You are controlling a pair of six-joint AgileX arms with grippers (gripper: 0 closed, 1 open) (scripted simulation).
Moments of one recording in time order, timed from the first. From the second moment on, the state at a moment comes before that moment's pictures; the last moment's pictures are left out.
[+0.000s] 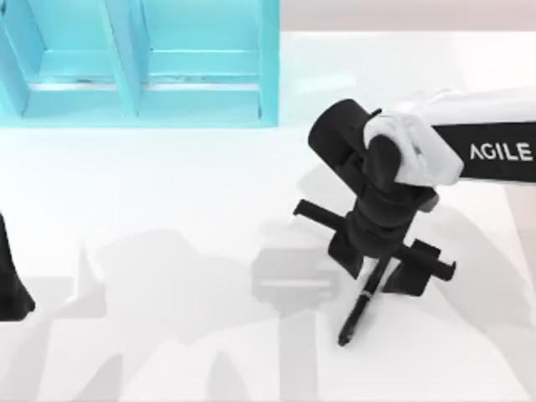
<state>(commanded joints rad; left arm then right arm) 0.00 0.00 0.00 0.00 0.00 0.00 0.63 2.14 1.33 -0.67 -0.03 1.16</state>
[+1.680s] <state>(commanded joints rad) 0.00 0.00 0.00 0.00 0.00 0.00 0.26 1.96 1.63 -1.18 0.00 1.08</state>
